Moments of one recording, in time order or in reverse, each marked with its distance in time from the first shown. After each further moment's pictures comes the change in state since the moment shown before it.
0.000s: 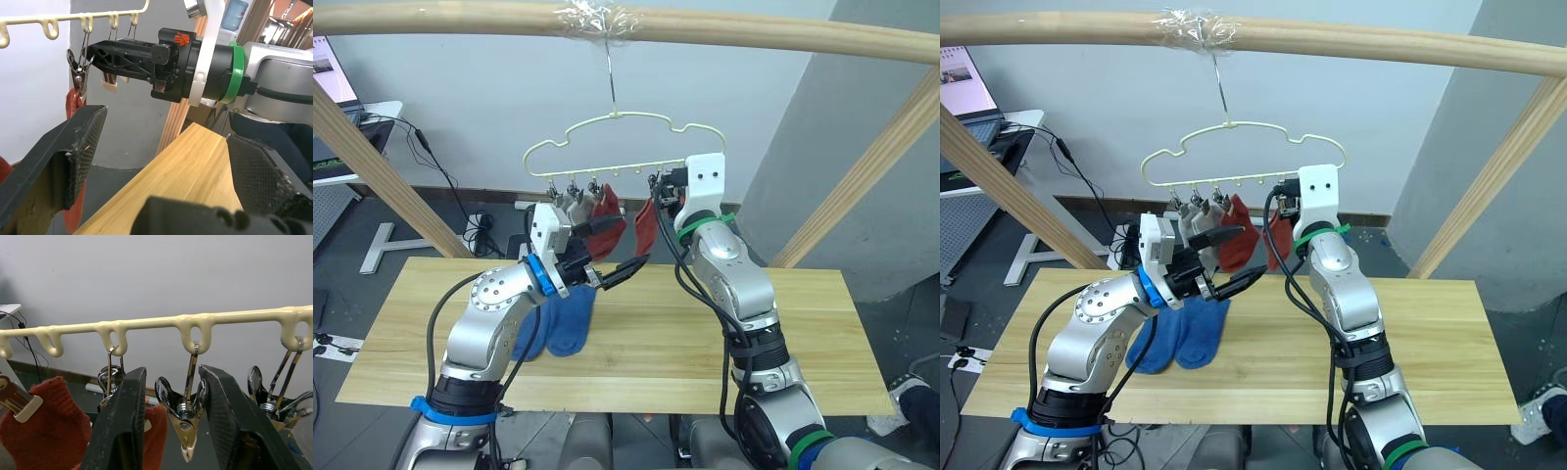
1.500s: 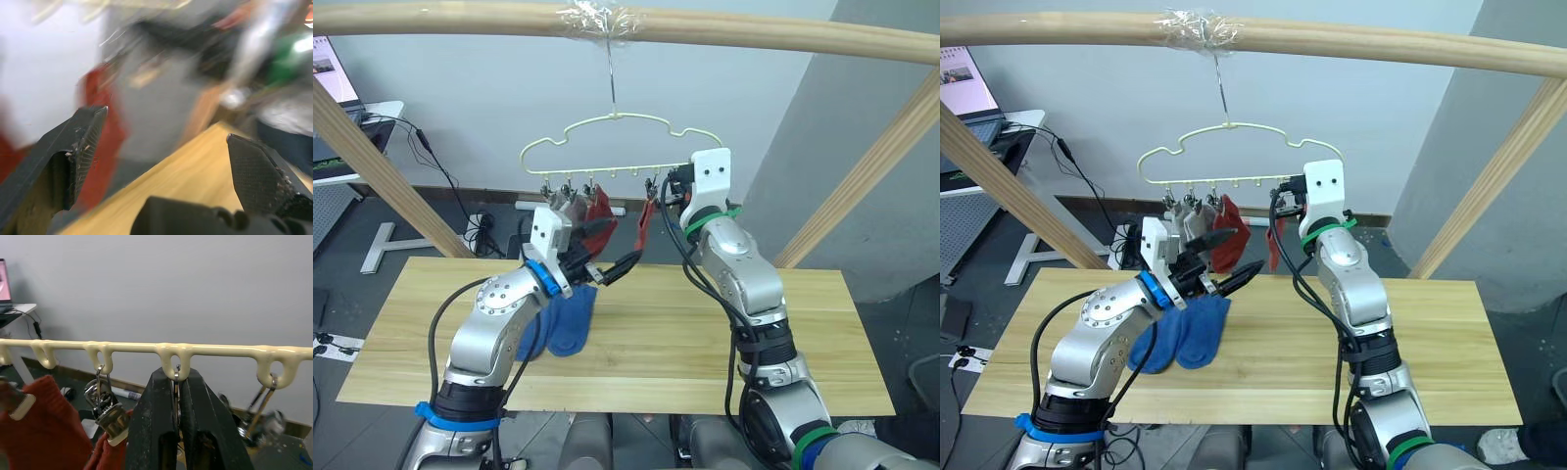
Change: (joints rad) left arm 0.068 0.018 -0.007 0.080 0.121 0.105 0.188; right arm -0.015 -0.077 -0.038 -0.051 0.067 0.086 0.145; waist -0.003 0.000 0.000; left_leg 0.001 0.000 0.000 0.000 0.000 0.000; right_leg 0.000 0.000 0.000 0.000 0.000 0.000
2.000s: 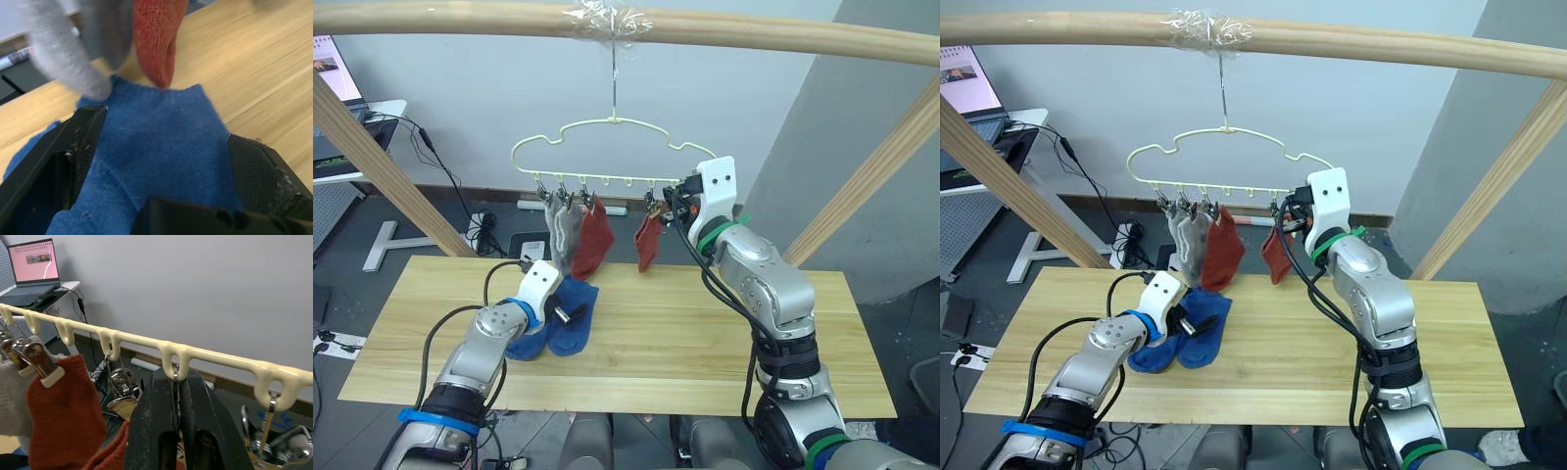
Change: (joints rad) left arm -0.027 0.070 -0.117 0.392 0.322 -0.077 0.054; right arm 0.057 -0.054 -0.002 -0.155 0.091 0.181 0.069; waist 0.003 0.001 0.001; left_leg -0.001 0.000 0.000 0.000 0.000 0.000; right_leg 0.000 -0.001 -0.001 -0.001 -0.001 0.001
